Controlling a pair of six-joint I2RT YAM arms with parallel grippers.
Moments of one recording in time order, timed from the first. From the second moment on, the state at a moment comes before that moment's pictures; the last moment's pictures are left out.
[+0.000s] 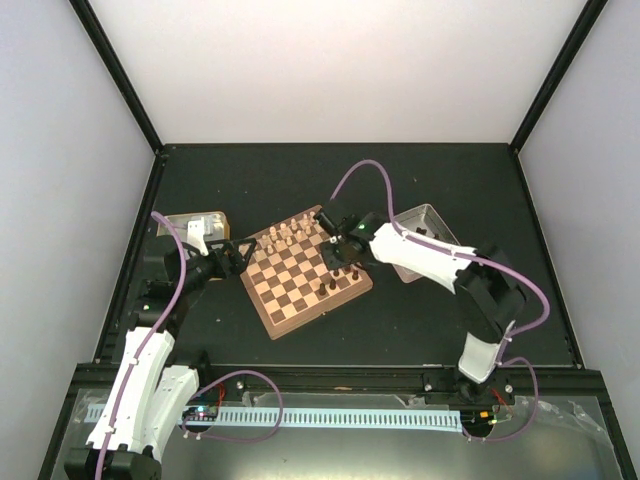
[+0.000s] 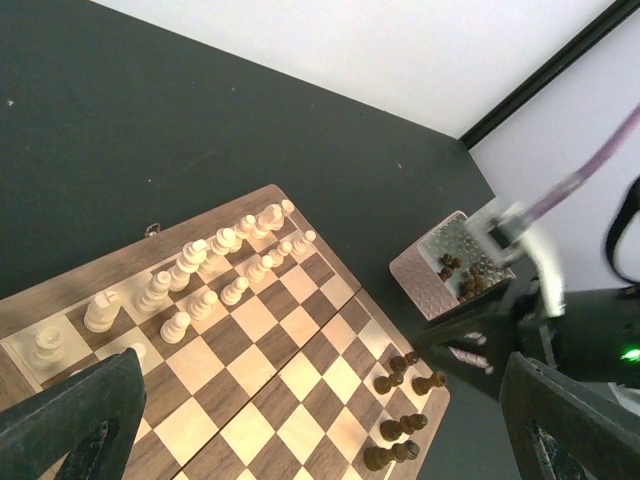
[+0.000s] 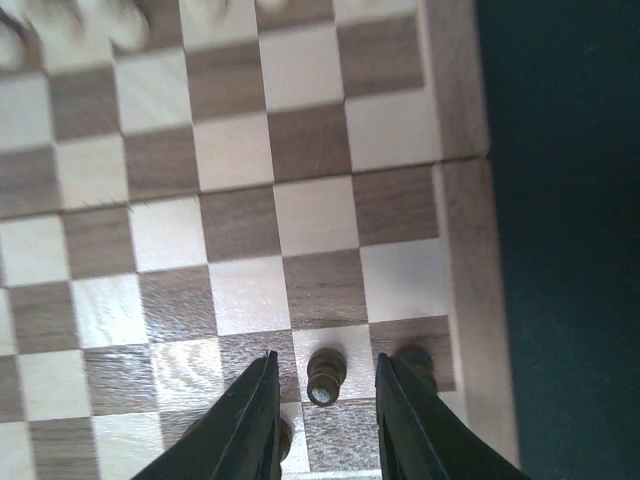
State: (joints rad) left arm -0.03 0.64 0.55 -0.31 0.55 -0.43; right arm 0.84 1.80 1.34 -0.71 0.08 0.43
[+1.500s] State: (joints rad) left arm -0.03 0.66 0.55 -0.31 0.55 -0.42; right arm 0.18 1.92 1.32 -0.65 0.12 0.20
